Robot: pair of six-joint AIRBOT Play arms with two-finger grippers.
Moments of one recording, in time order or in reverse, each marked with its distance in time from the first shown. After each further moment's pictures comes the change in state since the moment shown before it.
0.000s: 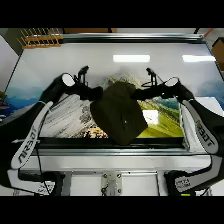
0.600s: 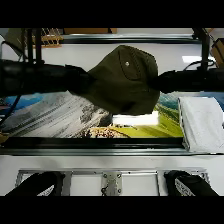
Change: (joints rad) left arm -0.254 0.563 0.208 0.289 -0.256 -0.126; right arm -0.001 0.669 0.064 -0.199 0.306 0.265
